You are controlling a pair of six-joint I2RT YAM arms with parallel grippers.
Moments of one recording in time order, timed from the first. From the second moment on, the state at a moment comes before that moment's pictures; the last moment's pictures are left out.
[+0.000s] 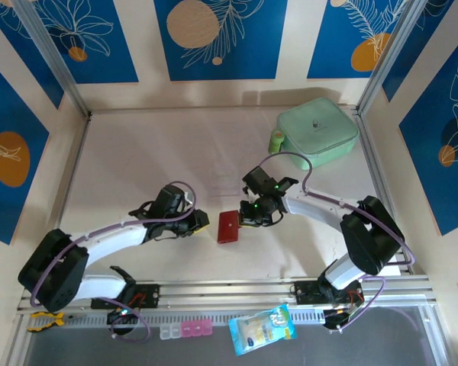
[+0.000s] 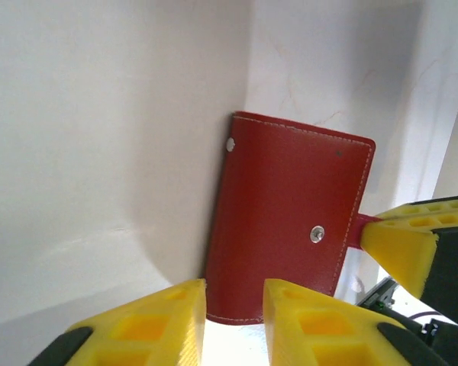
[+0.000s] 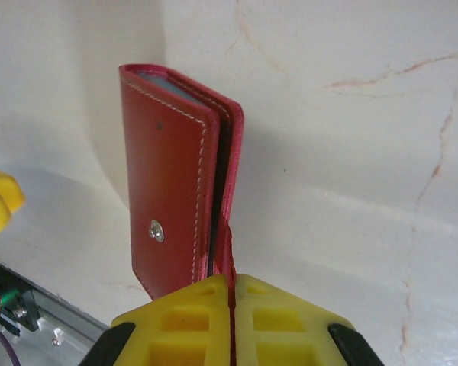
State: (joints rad) left arm -0.62 1.26 0.52 -0.11 0.42 -1.02; right arm 0.71 1.53 0.94 -0.65 -0.34 0.70
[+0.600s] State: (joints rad) left arm -0.55 1.08 0.52 -0.28 0.37 -0.94; right arm 0.84 1.62 1.17 -0.77 -0.38 0.59
